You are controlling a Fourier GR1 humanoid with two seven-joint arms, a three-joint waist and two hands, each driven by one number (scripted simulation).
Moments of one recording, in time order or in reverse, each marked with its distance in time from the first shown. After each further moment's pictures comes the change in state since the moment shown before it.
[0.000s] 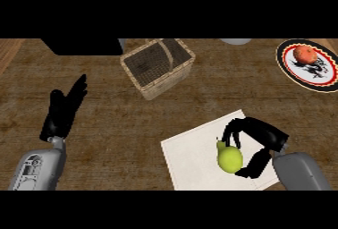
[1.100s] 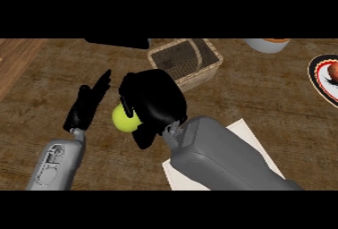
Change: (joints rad) left arm -0.084 -0.053 -0.081 0.054 -0.020 -0.037 -0.012; right arm -0.651 0.272 0.435 -0.172 -0.003 -0.402 0.960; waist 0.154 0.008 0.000
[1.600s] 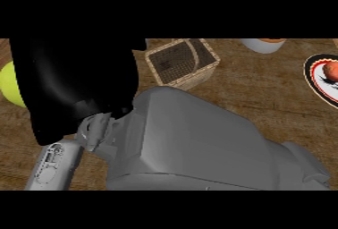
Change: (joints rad) left arm -0.005 0.007 0.012 0.026 -0.005 0.008 -0.006; right arm -0.474 0.001 -0.067 0.031 -0.234 -0.277 0.341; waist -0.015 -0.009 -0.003
